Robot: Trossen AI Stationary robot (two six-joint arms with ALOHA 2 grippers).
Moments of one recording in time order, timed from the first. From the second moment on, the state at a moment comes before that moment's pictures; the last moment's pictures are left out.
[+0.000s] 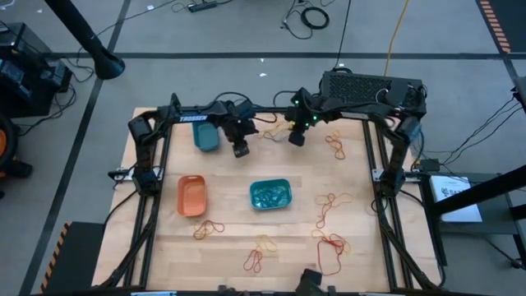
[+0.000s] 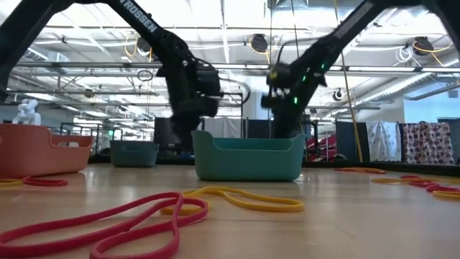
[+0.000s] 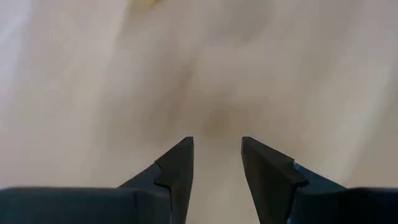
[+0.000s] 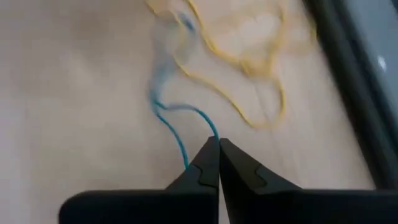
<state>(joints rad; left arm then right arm) 0.55 1.93 1.35 -0.78 0.22 0.19 -0.66 1.86 1.21 -0.41 -0.18 -0.33</state>
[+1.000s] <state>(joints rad) 0.38 1.93 1.35 -0.22 0.71 0.16 -0.33 1.48 1.10 -0.41 -0.26 -0.30</state>
